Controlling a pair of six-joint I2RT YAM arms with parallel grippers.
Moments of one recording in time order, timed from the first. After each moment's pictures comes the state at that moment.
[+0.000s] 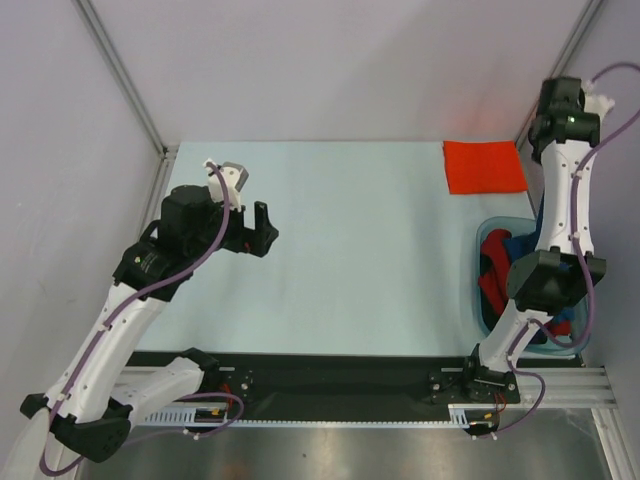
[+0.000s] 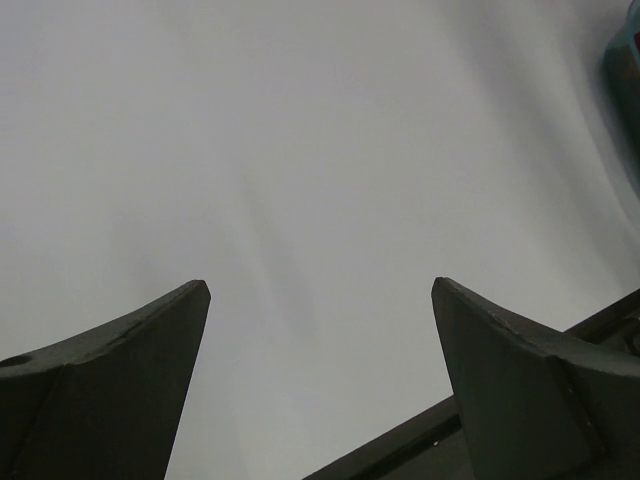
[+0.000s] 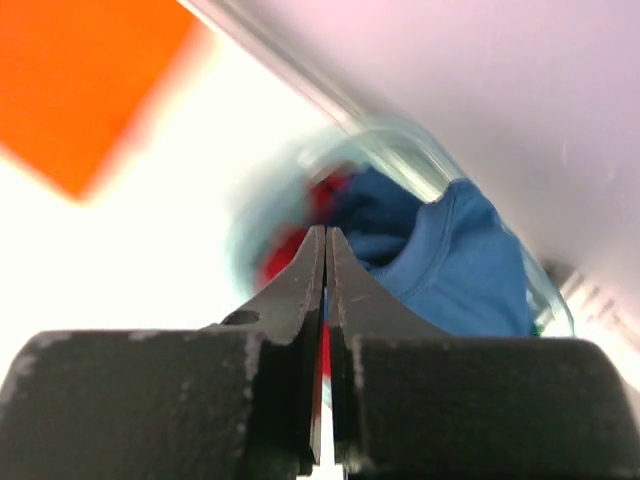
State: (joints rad) left arm -0.48 0.95 1.24 -0.77 0.04 -0.15; right arm -0.22 1.83 2.08 -1.18 0.61 0.42
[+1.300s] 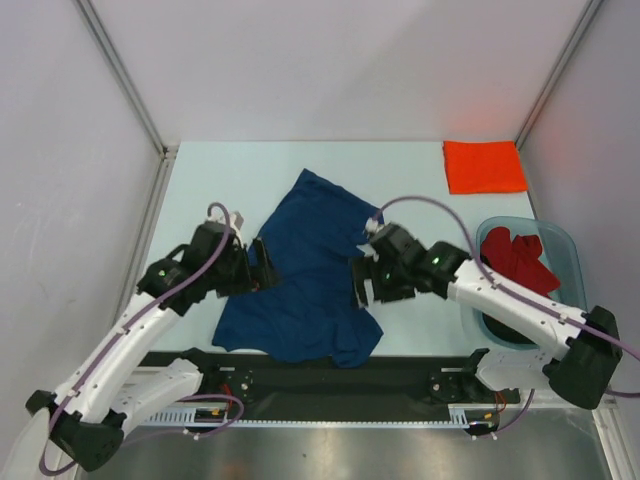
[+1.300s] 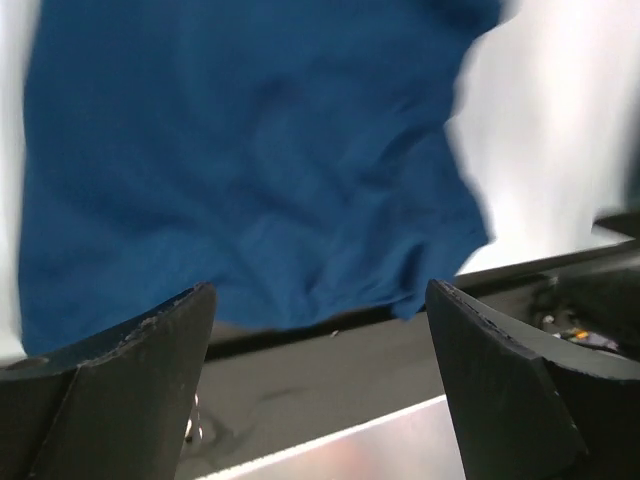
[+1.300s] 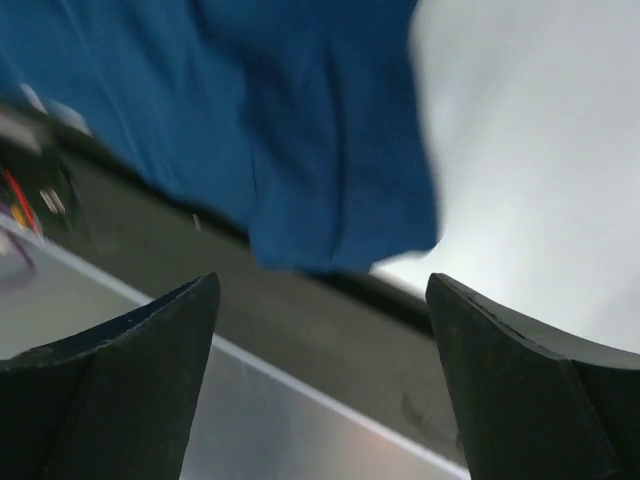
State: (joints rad) left arm -0.53 0.88 1.00 -0.94 0.03 -0.65; right arm 0.83 1.24 1.10 -0.84 -0.04 0.60
